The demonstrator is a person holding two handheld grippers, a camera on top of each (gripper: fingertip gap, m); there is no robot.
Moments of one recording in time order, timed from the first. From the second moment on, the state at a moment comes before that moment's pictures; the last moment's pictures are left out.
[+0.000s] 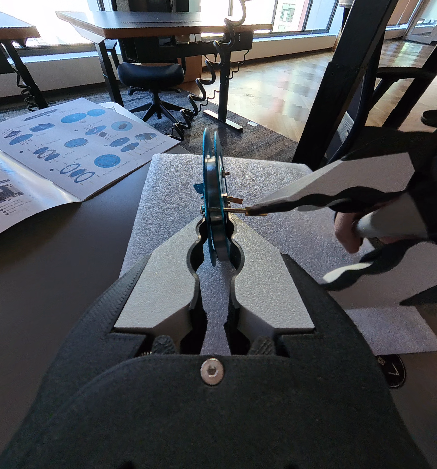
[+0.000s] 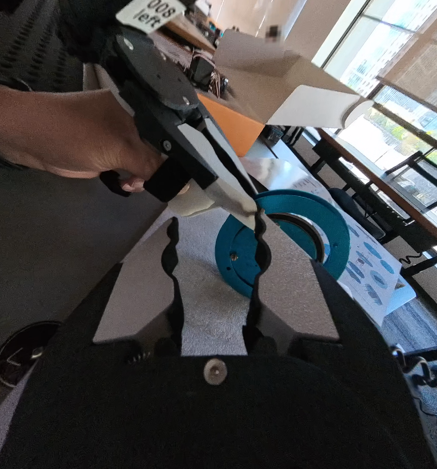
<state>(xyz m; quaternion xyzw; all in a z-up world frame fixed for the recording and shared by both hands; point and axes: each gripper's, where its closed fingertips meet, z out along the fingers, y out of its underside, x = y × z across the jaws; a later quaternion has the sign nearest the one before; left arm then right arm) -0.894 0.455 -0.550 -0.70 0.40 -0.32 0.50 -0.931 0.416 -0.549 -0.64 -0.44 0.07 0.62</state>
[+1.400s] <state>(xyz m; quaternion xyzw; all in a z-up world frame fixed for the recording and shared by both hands) -0.895 0.454 -0.551 -0.70 0.40 -0.32 0.49 -0.915 0.425 -0.575 -0.69 -0.44 0.03 0.57</state>
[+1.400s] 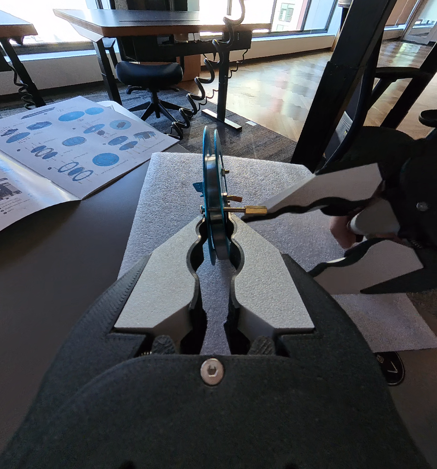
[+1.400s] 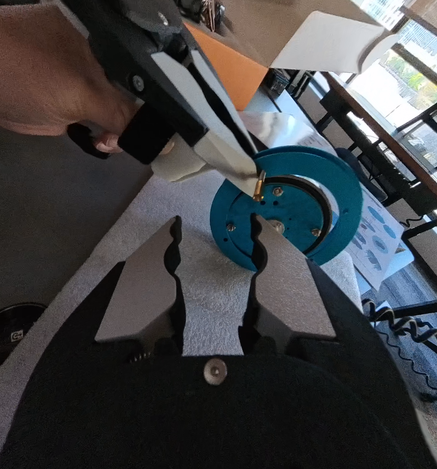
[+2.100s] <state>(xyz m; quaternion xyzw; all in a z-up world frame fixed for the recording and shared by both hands) -0.895 0.454 -0.551 -0.70 0.40 -0.33 0.49 -0.919 0.422 -0.540 -0.65 -0.41 0.05 0.64</state>
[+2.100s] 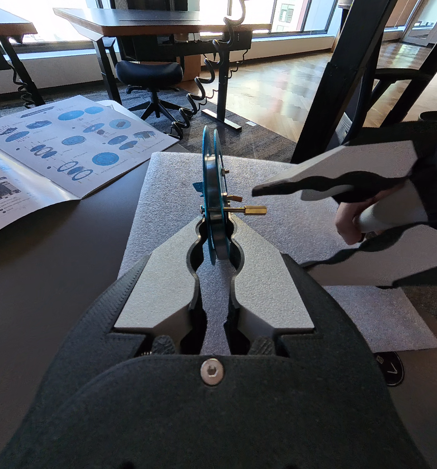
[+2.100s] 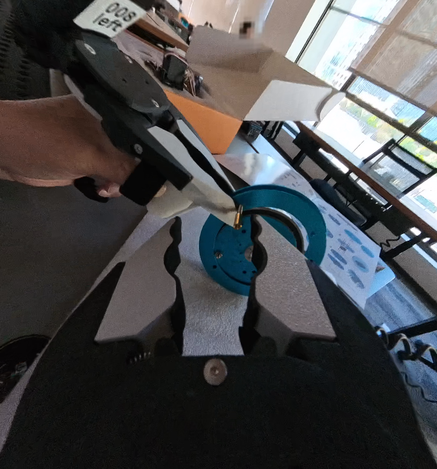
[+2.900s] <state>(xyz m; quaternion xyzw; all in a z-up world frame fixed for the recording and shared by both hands) -0.895 0.454 -0.551 -0.70 0.40 -0.33 0.49 -0.911 0.425 -0.556 -0.70 -0.39 0.07 0.59</state>
